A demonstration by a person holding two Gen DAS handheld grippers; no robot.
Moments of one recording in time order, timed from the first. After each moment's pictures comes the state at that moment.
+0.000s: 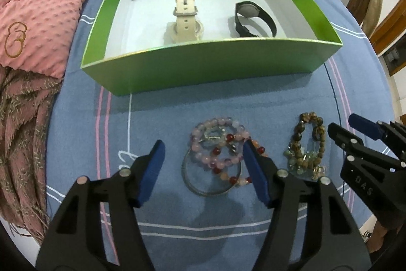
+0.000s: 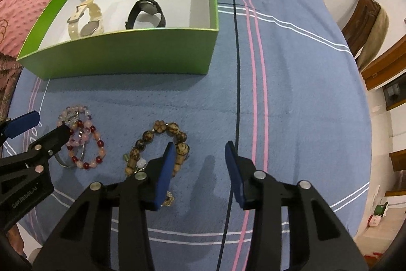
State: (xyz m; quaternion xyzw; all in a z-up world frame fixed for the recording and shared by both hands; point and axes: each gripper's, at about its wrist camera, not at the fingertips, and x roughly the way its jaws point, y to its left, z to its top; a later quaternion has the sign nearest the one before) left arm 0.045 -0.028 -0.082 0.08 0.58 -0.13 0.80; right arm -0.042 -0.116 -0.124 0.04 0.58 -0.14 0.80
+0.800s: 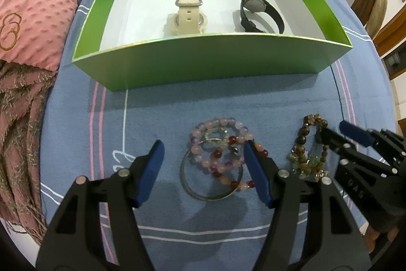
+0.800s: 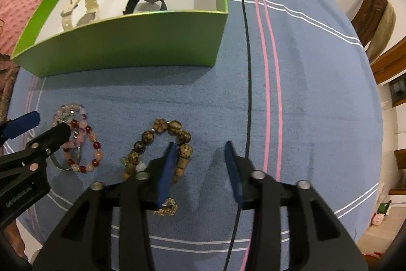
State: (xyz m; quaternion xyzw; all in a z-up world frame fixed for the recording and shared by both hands) left arm 0.053 -0.028 -0.097 0.07 0.60 -0.13 0.79; right arm -0.029 -0.119 -0.147 0.06 0.59 -0.11 0.80
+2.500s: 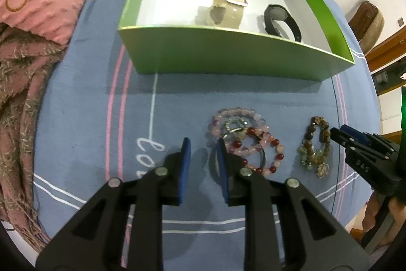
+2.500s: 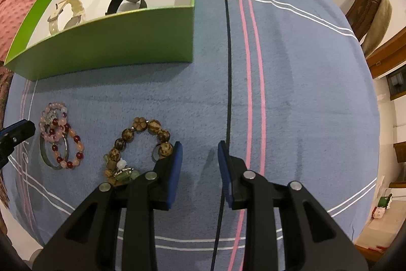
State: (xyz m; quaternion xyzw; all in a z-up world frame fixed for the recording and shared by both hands) left arm 0.053 0.050 -0.098 0.00 0.61 -0.15 0.78; right arm -0.028 -0.141 -0.146 0.05 0.60 -0.13 0.79
